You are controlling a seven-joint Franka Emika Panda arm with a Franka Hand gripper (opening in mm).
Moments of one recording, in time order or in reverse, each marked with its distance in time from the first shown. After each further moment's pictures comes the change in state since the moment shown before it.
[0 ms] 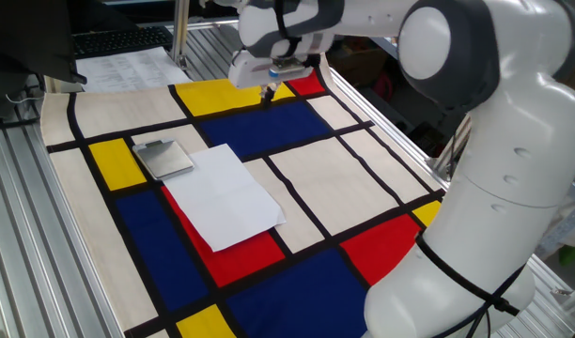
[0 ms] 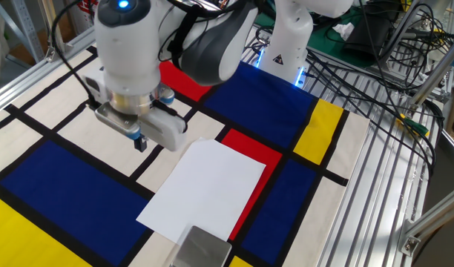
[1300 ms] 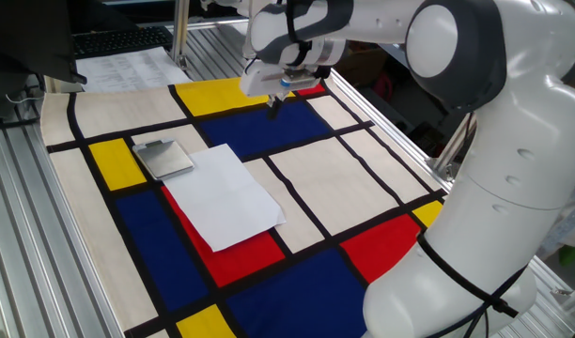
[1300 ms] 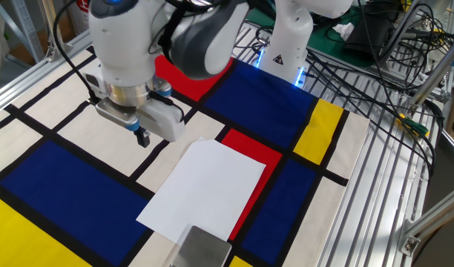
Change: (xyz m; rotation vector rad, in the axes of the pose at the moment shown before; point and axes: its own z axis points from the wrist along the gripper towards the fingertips) arm 0.017 -0.010 0.012 -0.080 0.008 -0.010
